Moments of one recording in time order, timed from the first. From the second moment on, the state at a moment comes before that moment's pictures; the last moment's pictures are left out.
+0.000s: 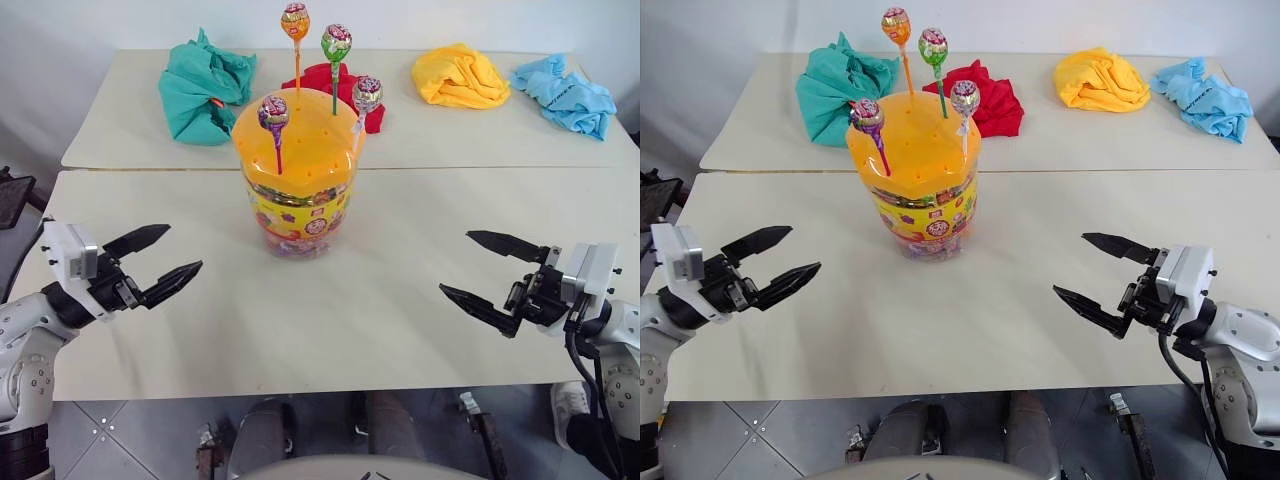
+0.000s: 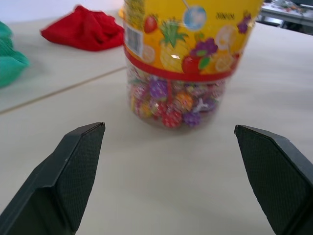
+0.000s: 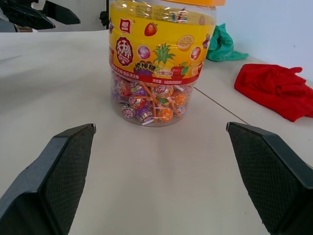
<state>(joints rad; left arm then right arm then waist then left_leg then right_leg) 0.03 0.72 0.45 -0.18 -0.65 0.32 -0.95 0.09 -0.71 -0.33 -0.35 0.65 0.09 1.06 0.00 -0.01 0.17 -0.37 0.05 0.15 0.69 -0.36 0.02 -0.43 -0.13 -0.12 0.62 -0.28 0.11</state>
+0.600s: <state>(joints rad) -0.59 0.79 0.25 -0.14 -0.96 0.66 -1.03 0.08 -0.65 -0.40 -0.75 0.90 0.15 0.84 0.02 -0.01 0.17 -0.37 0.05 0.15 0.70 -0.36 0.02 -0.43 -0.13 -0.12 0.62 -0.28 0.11</state>
